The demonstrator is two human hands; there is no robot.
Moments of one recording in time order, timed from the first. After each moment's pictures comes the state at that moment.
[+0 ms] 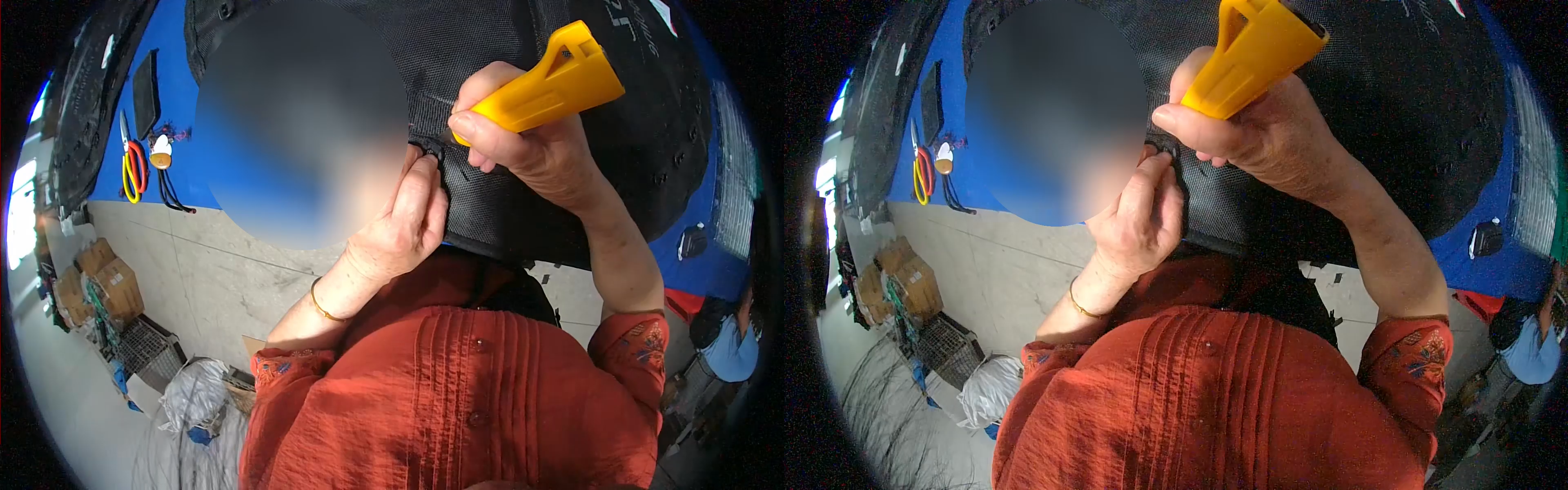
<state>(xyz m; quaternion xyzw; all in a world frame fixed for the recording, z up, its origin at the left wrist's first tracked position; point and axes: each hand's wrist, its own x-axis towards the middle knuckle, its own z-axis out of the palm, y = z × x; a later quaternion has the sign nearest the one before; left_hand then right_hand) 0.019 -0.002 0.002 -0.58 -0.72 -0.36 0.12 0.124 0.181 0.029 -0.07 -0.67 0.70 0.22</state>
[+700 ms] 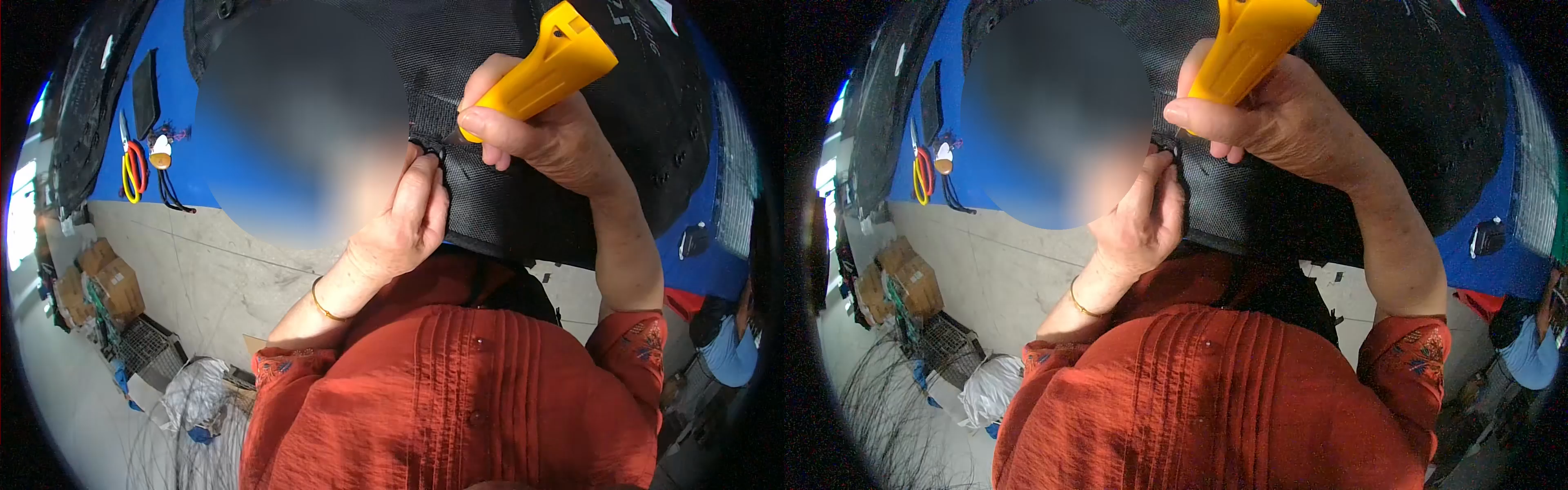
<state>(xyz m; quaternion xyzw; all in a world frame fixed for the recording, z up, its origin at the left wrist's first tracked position) 0.017 -0.001 -0.003 -0.58 -0.72 -0.36 0.13 0.127 0.196 0.048 -0.14 -0.67 0.73 0.10</state>
